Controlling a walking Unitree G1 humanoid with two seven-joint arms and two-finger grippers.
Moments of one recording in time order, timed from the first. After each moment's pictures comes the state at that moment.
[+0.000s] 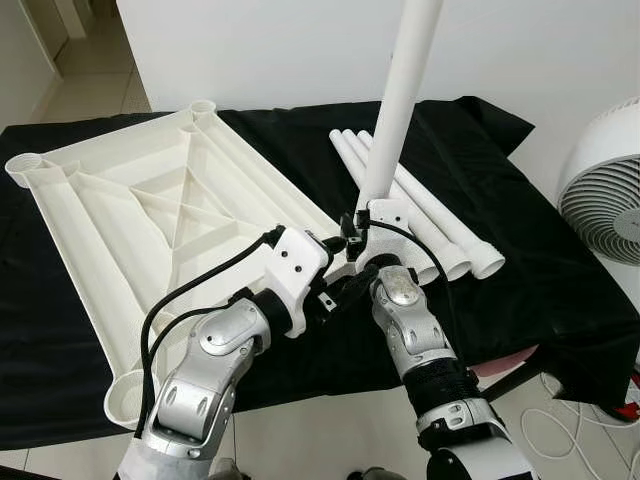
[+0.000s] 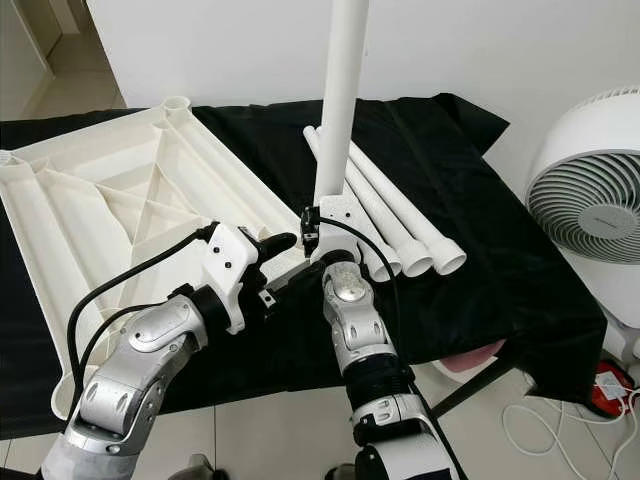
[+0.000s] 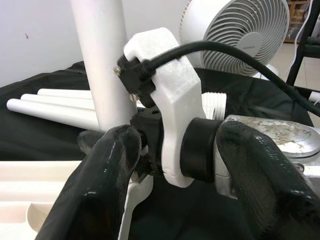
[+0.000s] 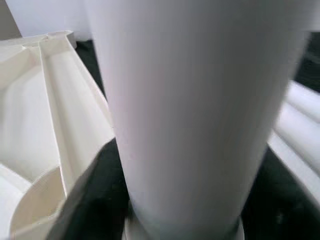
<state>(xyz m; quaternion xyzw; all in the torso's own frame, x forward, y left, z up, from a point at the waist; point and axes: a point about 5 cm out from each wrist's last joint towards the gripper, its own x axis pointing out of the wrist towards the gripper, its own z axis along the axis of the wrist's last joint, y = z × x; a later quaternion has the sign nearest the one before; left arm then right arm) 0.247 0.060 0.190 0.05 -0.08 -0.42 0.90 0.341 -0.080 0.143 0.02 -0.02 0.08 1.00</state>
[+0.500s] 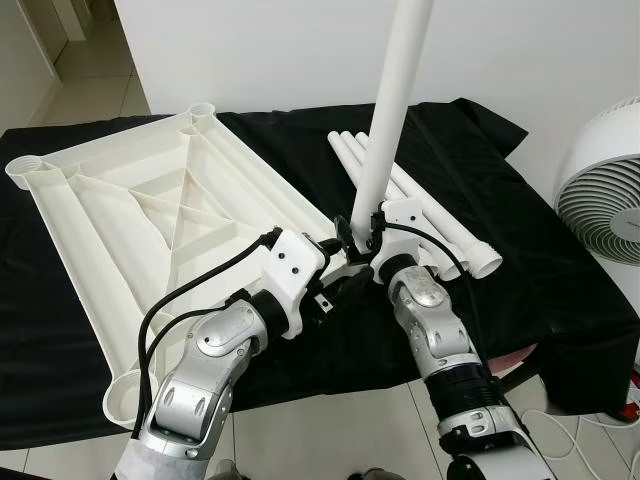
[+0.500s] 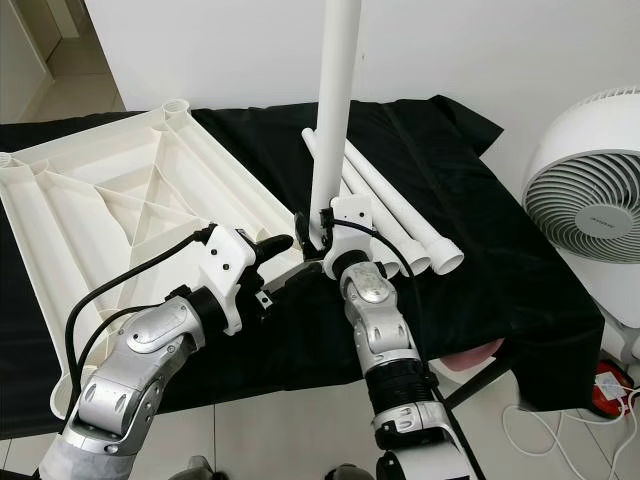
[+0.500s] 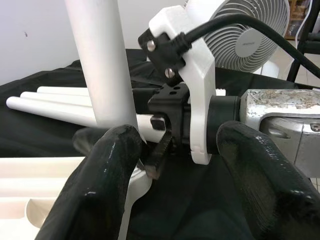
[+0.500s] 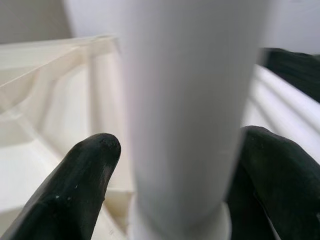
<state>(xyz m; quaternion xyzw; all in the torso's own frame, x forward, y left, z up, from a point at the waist) 0.249 0.062 0.187 0.05 -0.08 -0.42 0.90 0.341 -0.101 0.154 -0.04 -0.04 0.22 0.97</state>
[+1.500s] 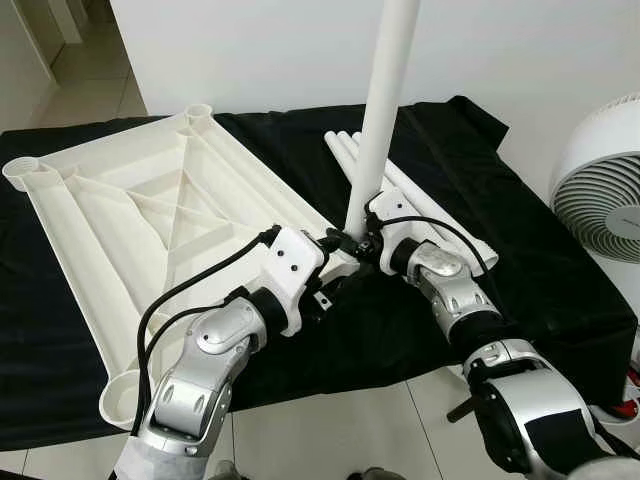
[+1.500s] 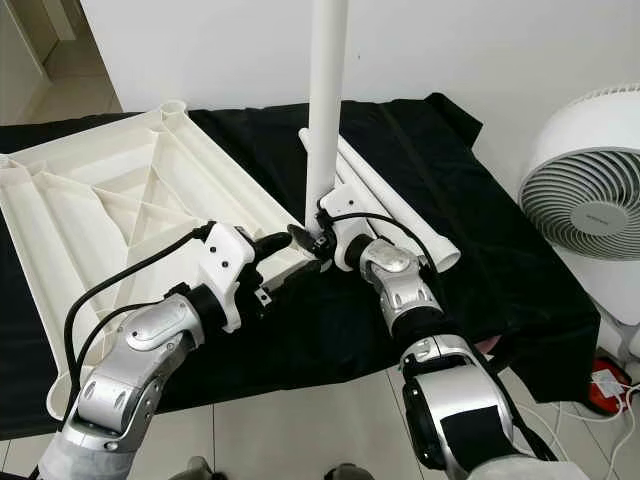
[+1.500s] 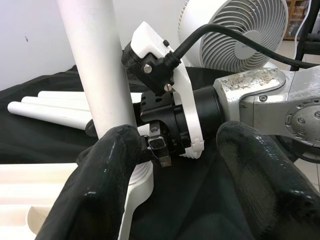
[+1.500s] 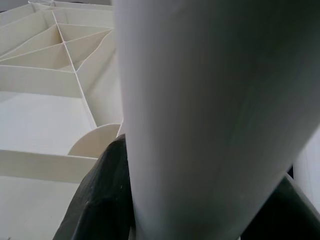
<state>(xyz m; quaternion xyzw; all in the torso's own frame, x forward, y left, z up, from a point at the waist) 0.250 0.063 0.189 0.05 -0.08 -0.42 0.90 0.371 -0.107 0.150 -0.11 -0.01 0.37 0.92</state>
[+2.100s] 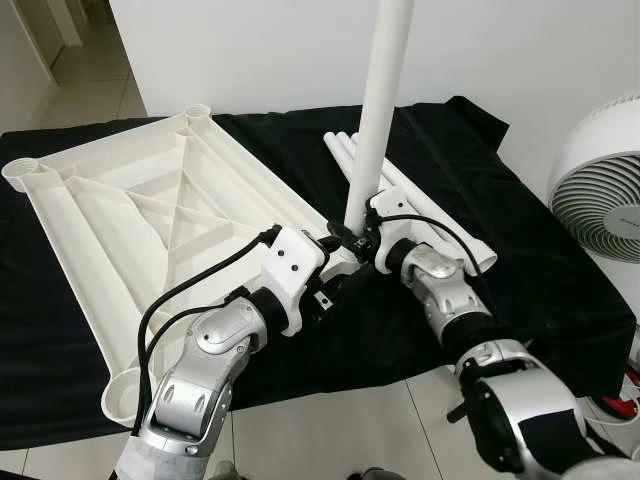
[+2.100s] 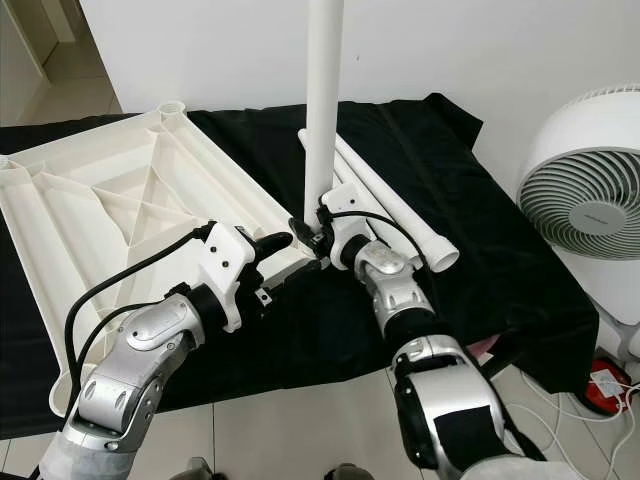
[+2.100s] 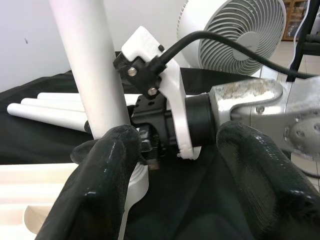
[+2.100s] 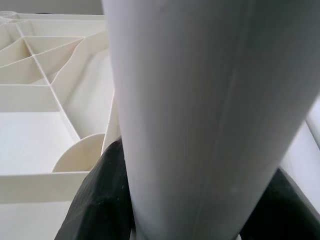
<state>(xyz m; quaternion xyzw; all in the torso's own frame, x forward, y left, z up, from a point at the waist) 0.250 0.062 0.189 0.05 -0.08 -0.42 0.90 0.373 -0.101 0.147 -0.08 -0.01 0.29 0.95</state>
